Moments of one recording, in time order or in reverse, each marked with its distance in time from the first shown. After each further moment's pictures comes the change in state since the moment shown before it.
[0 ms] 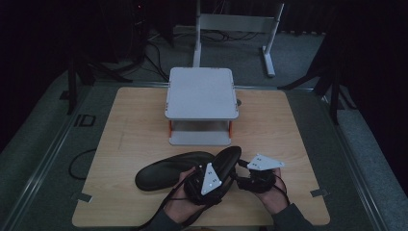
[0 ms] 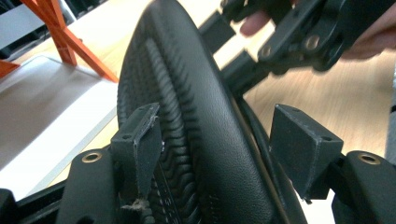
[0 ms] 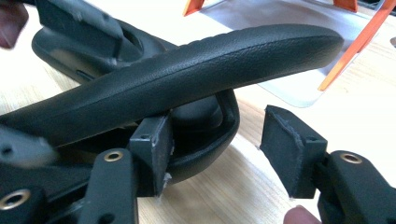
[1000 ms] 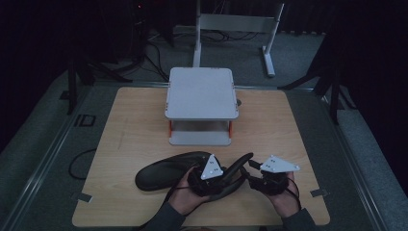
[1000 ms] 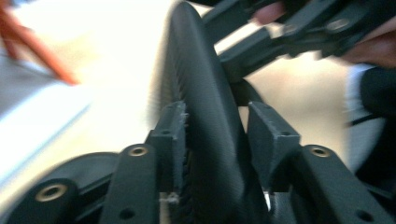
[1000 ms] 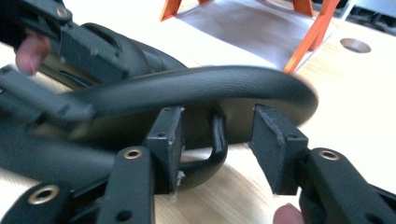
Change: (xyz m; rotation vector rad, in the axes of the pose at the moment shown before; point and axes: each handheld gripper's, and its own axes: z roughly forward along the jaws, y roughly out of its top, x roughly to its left) left arm 0.021 0.010 0.014 -0.006 -0.136 -0.073; right arm -0.011 -0.006 -0.029 -0.017 -0.071 0.025
